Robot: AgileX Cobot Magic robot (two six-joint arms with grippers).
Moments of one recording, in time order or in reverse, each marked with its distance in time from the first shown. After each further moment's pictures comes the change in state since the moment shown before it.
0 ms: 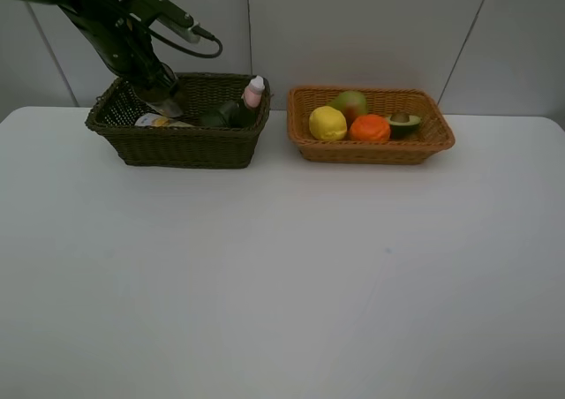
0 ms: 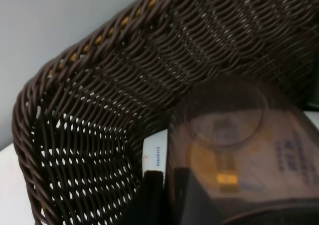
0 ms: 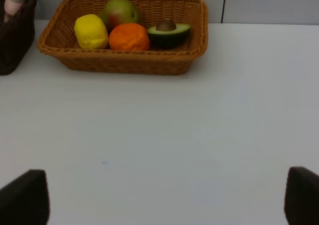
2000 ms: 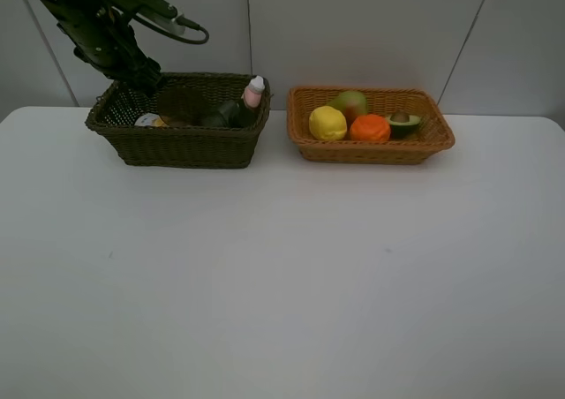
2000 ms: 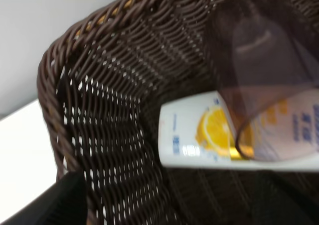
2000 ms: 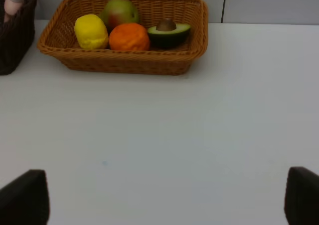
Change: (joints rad) left arm 0.020 -0.073 0.035 -0.032 0.069 -0.021; right arm 0.000 0.000 0.000 0.000 0.000 0.000
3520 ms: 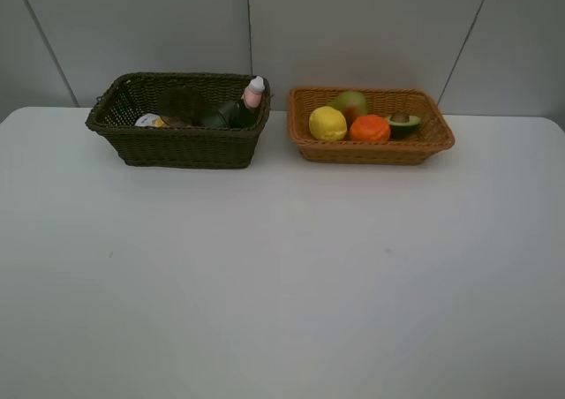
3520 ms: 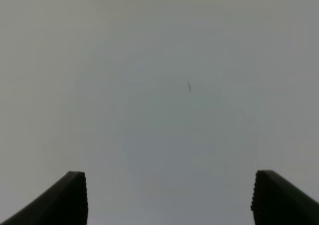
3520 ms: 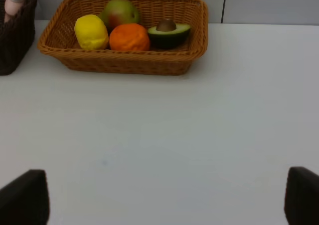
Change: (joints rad) left arm -0.006 -1.410 0.958 -0.237 0.370 -0.029; right arm 0.000 0.000 0.000 0.000 0.000 0.000
